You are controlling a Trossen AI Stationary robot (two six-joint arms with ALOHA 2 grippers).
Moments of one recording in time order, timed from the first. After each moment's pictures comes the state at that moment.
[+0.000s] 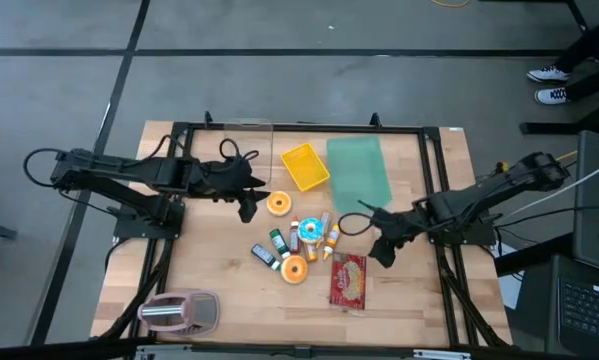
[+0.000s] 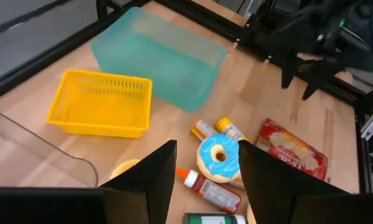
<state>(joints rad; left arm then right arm) -0.08 1.10 1.05 -0.53 -0.32 -0.54 0.37 1.11 0.65 -0.52 -0.08 1.07</state>
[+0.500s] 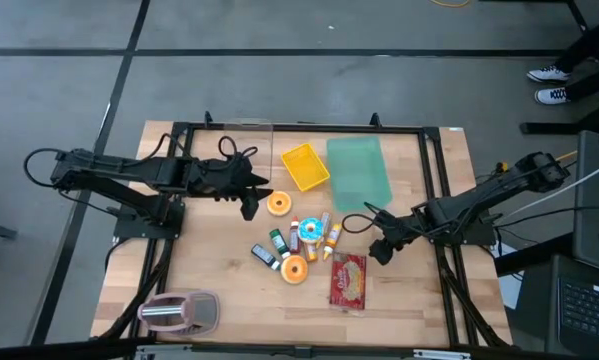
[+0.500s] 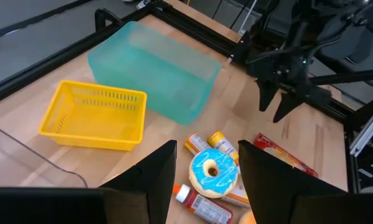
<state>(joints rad) -0.08 1.10 1.05 -0.48 -0.32 -0.55 0.38 1.11 0.46 -0.36 -0.04 1.25</state>
